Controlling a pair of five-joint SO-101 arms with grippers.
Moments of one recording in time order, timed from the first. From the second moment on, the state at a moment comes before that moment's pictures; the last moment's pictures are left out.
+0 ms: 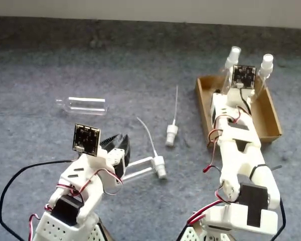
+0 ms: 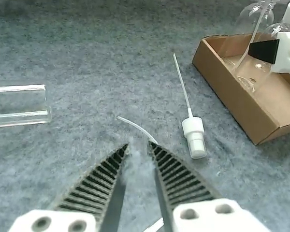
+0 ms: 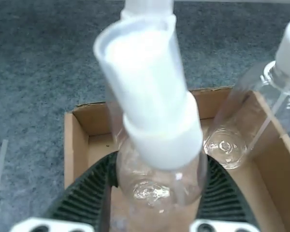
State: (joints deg) left arm 19.1 -103.6 90.0 47.3 20.5; right arm 6.3 -5.2 46.8 -2.0 7.1
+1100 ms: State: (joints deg) left arm 19.1 -103.6 94.5 40.0 20.5; right arm 6.4 -4.9 46.9 7.1 7.1
